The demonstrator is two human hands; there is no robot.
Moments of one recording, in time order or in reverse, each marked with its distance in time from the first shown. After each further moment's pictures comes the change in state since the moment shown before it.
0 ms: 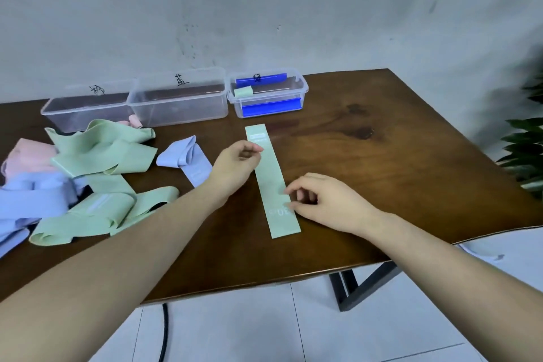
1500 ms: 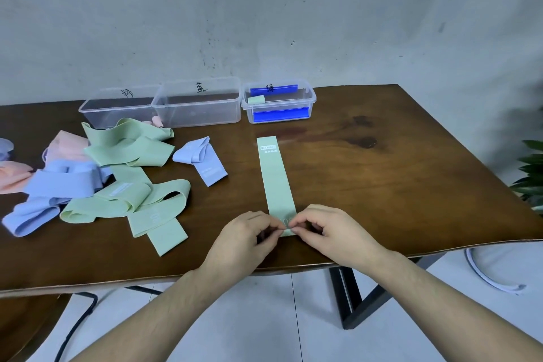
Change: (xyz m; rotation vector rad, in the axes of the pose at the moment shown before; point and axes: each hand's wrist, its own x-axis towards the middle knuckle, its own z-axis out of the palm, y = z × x) left_hand -0.136 -0.035 0.025 0.418 -0.023 0.520; right_hand -0.052 0.001 0.024 0.100 0.034 -0.134
